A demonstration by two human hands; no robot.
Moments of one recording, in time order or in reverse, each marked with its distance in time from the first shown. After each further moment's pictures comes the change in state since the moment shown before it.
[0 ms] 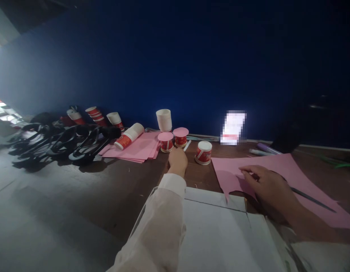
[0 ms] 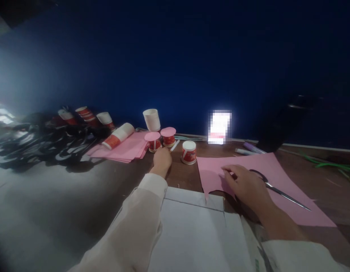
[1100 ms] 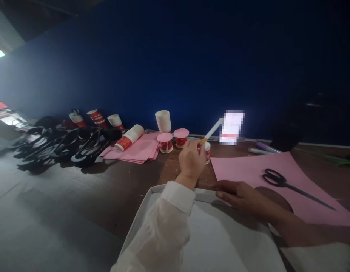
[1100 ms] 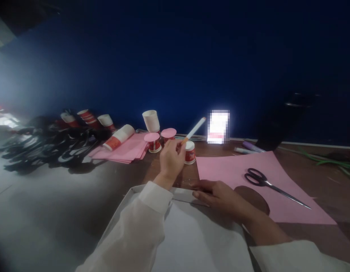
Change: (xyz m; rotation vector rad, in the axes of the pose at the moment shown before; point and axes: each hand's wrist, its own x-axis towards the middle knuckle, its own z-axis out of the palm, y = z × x) left_hand -0.052 0.039 -0.019 -0.613 0.495 0.322; right_hand -0.023 -0.057 0.003 0.551 -0.612 -0.098
